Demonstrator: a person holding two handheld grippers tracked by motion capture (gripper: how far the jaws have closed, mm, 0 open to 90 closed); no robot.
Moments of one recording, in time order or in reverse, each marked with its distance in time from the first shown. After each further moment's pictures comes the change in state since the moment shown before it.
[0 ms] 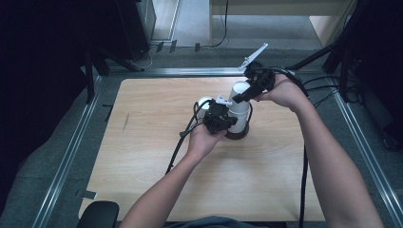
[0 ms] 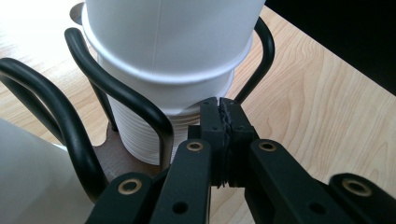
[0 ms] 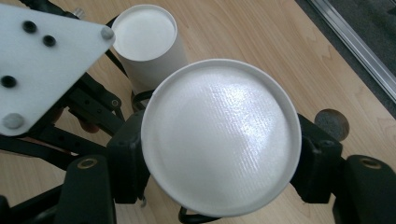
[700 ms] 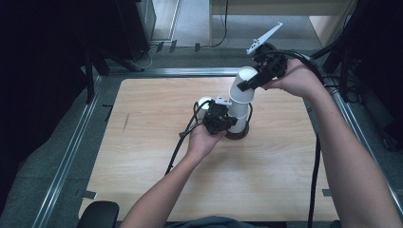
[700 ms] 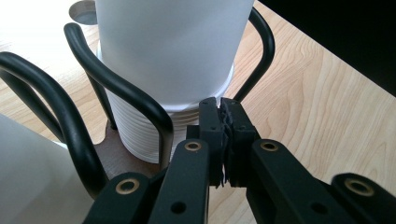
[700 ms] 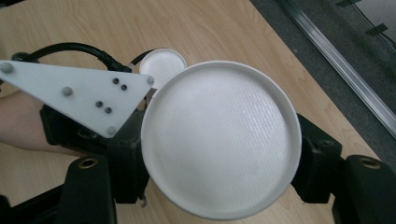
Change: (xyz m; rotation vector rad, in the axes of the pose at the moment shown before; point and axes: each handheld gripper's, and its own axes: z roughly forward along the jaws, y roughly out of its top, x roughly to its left) left arm 0.001 -0.002 0.000 0.001 -0.004 -0.002; right arm 0.011 0.021 -0.061 -0.056 -0.022 -0.003
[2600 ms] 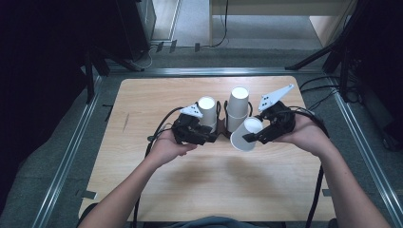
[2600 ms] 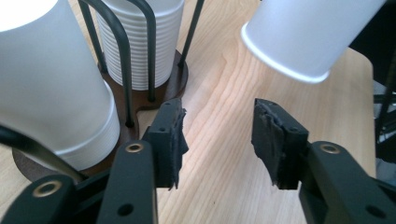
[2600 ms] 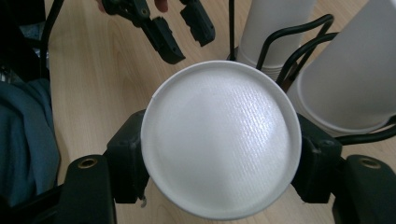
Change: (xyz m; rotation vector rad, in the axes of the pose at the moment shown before) left arm 0.030 -0.045 -0.082 0.042 -0.211 0.156; right arm 0.071 -0.110 0.028 -0.069 0.175 -0.047
